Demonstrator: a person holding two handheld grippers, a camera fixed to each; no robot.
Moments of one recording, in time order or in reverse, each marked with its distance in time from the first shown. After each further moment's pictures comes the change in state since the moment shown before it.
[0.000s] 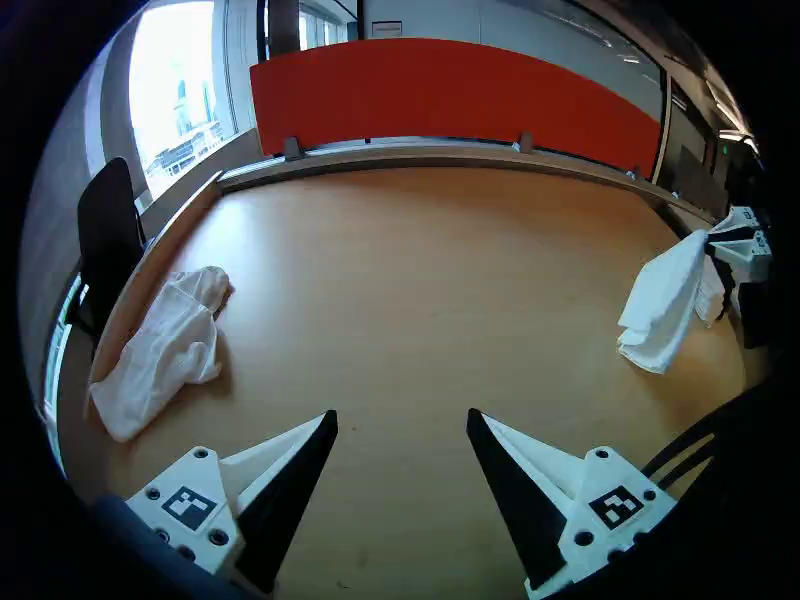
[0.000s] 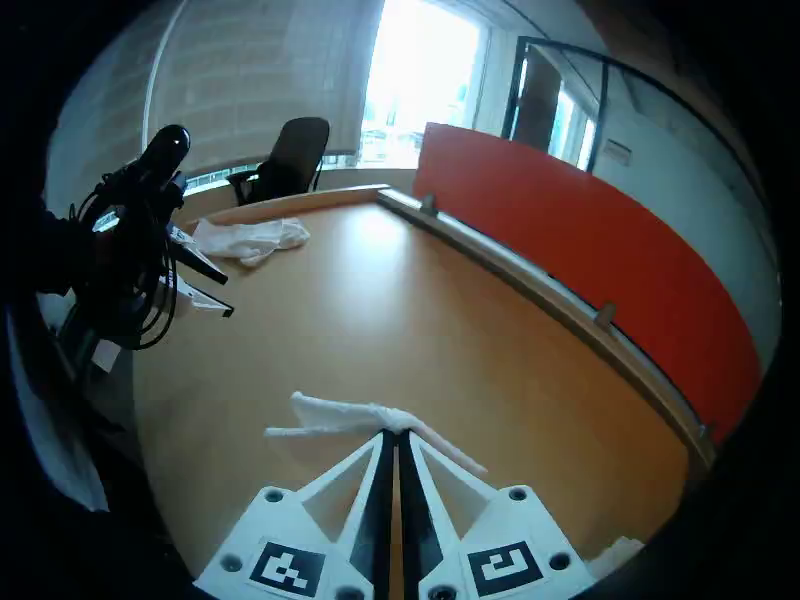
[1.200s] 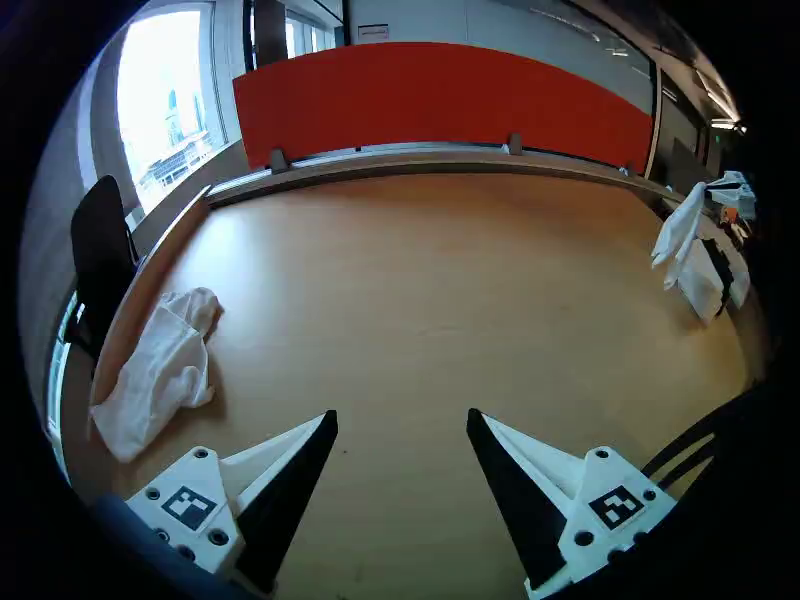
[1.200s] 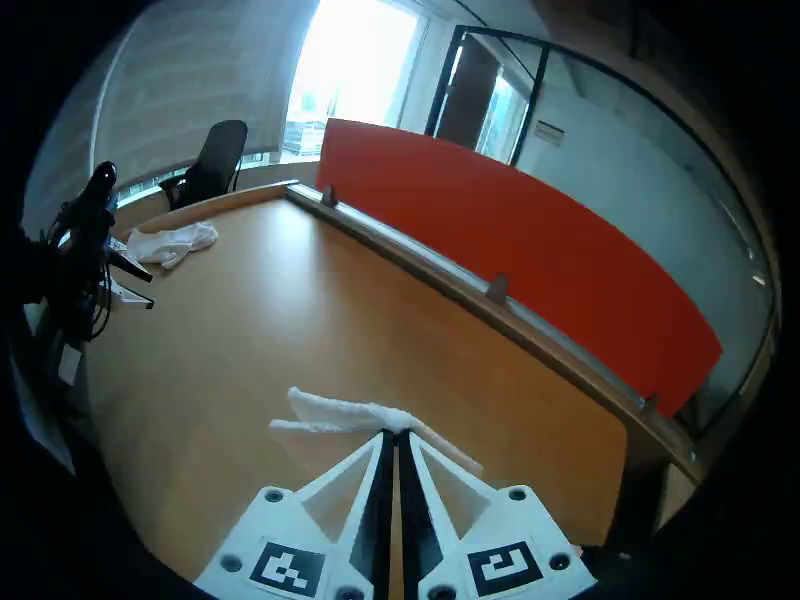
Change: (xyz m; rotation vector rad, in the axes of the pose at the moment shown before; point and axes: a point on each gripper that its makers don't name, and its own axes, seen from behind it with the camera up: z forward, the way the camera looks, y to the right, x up) left arm 0.019 0.013 0.010 -0.010 0.011 0.039; right arm -0.031 0.167 -0.075 -0.214 -0.046 0.067
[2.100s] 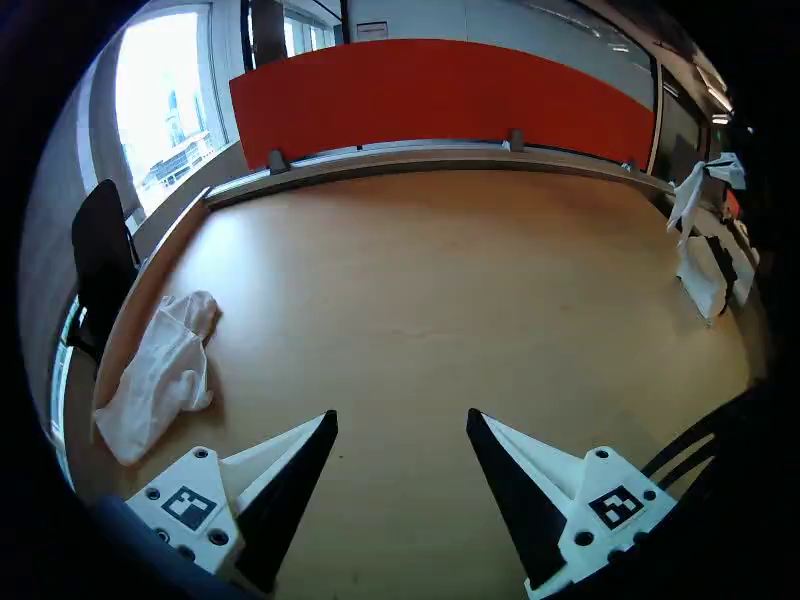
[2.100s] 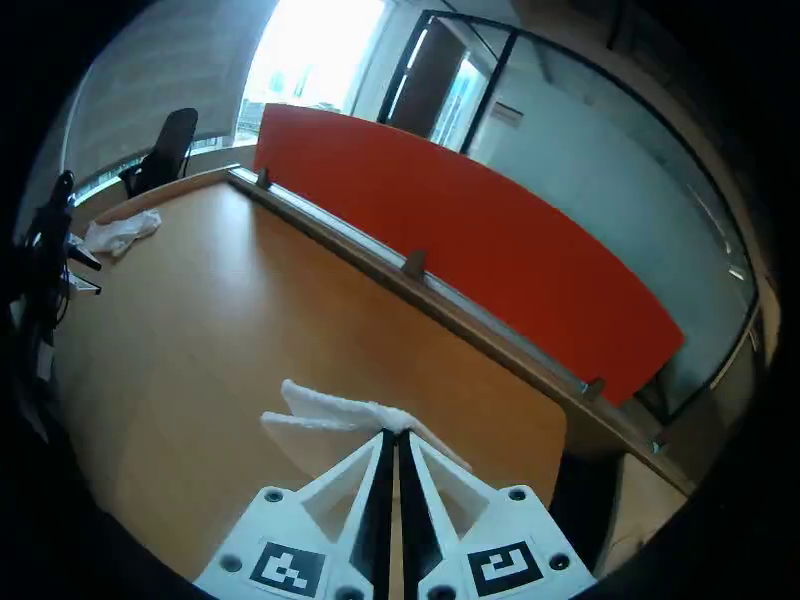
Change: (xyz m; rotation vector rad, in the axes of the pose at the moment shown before) left arm 0.006 0.006 0.005 0.015 -0.012 0.010; right arm -0.022 0.136 -0.021 -0.143 -0.071 0.012
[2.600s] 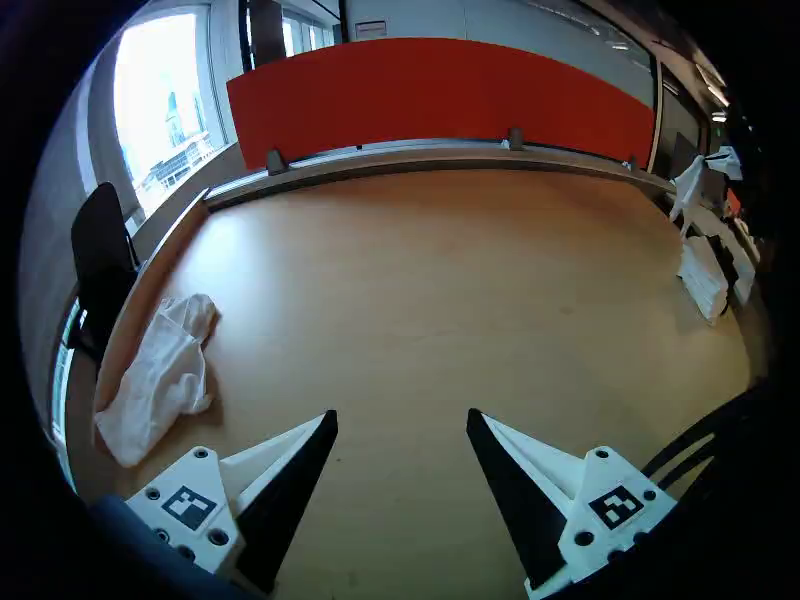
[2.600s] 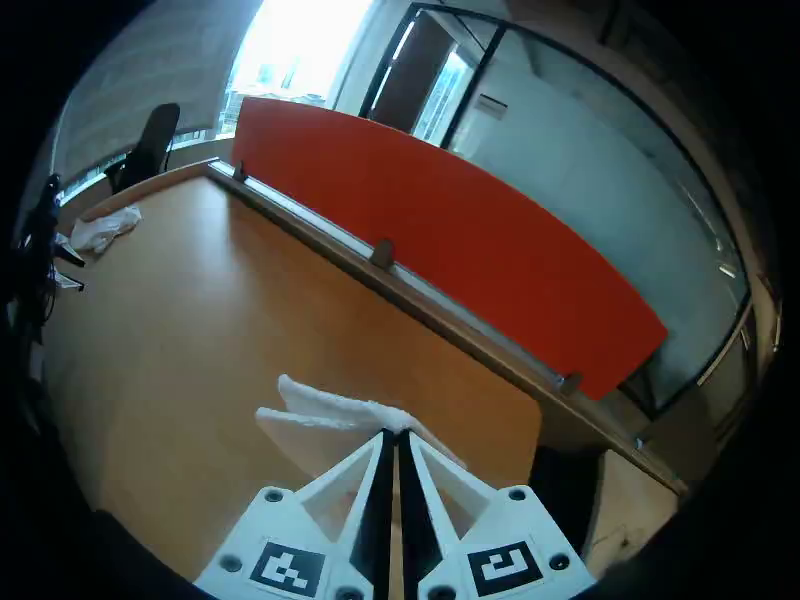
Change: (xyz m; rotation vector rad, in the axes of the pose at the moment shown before) left arm 0.003 0.003 0.002 0.004 -0.004 0.004; right arm -0.007 0.048 -0.002 -0.049 -0.032 0.002
